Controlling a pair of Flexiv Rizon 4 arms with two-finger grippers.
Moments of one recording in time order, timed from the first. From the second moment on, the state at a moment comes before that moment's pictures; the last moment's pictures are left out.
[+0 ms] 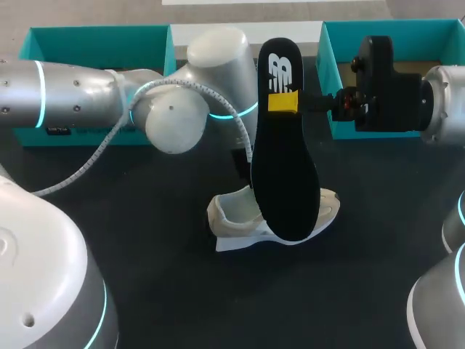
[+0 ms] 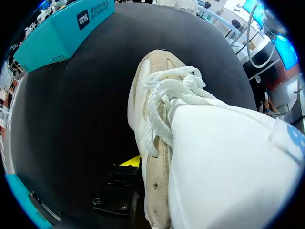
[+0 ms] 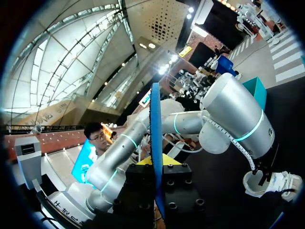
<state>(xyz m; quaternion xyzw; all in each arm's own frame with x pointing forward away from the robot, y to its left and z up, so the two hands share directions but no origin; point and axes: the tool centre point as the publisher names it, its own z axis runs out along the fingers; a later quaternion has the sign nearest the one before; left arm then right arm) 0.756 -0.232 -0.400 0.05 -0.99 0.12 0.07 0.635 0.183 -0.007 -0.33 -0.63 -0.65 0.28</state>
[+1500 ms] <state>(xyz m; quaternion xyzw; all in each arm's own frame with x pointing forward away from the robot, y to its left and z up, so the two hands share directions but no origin) 0.758 -0.210 -0.337 -0.52 -0.80 -0.06 0.29 0.635 0.183 -0.007 -0.33 -0.63 -0.65 0.28</state>
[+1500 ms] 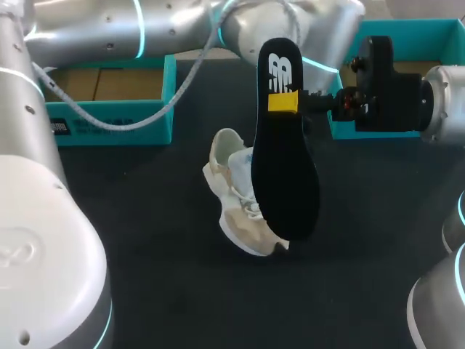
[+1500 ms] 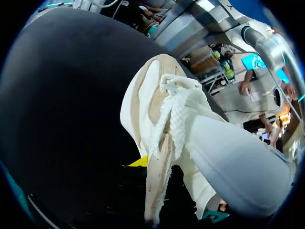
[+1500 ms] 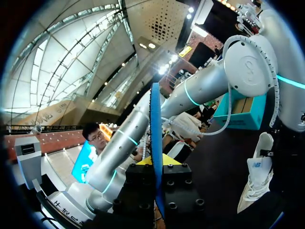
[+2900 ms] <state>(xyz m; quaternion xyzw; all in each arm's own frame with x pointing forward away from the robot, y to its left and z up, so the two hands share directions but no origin) 0.768 -0.230 -0.388 -0.59 -0.76 -0.11 0.25 0.635 0.183 -0.007 -0.33 -0.63 -0.65 0.28</state>
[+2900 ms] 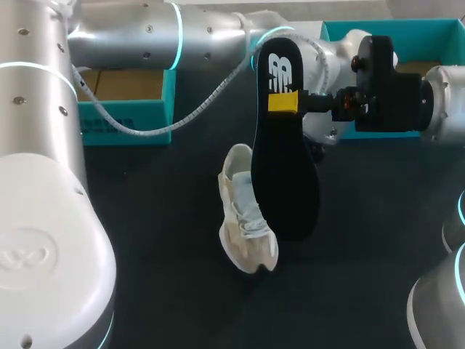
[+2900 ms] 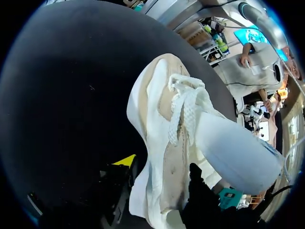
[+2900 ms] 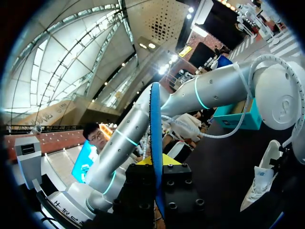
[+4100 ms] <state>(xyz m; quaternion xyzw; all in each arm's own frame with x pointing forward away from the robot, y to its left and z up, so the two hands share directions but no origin) 0.881 -0.231 -0.216 -0.68 -0.73 -0.03 -0.04 0.691 0.139 -0.008 -0.40 -0.55 -0.69 0.25</state>
